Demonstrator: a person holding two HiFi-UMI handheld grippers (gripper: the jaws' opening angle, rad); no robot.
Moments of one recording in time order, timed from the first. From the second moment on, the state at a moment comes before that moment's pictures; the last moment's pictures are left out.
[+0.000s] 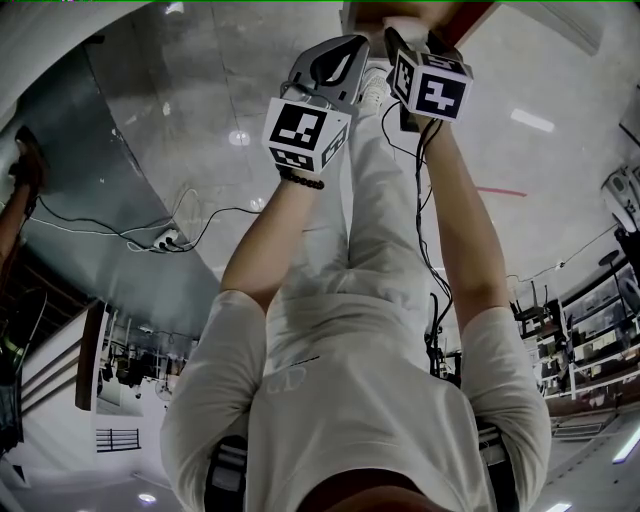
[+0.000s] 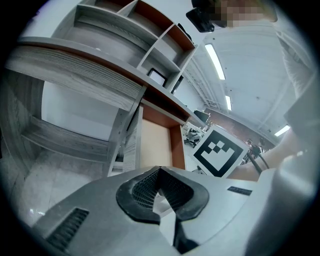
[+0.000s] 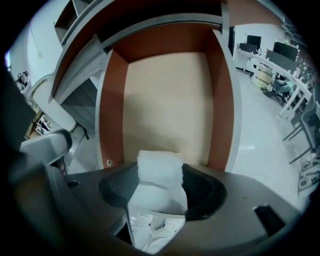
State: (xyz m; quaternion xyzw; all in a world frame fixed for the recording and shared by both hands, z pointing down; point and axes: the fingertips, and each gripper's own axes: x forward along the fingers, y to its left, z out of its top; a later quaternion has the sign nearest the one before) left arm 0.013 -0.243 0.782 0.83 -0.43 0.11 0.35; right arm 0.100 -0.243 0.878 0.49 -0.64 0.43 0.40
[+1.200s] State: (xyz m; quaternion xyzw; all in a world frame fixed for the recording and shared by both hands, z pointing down) left arm 0.031 -0.230 0.710 0.84 -0.43 0.10 0.31; right arm 0.123 -0.226 0.766 0.52 -0.70 0.40 0.28
